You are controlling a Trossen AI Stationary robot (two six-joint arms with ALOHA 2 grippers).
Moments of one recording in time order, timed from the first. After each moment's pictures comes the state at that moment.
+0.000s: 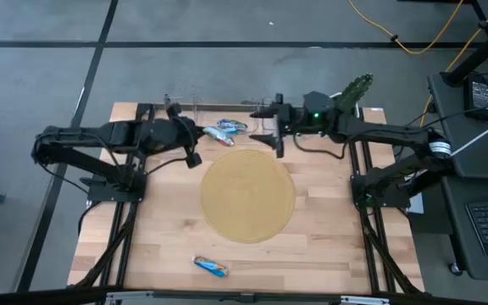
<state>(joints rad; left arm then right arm) 0.00 1.07 1.18 -0.64 -0.57 0.04 -0.27 1.38 1.16 0.12 -0.25 -0.09</state>
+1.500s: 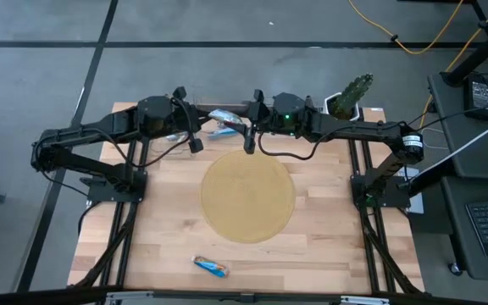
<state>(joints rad) 0.20 1.07 1.18 -0.44 -0.31 0.29 -0.20 1.64 1.44 0.07 -0.01 -0.13</state>
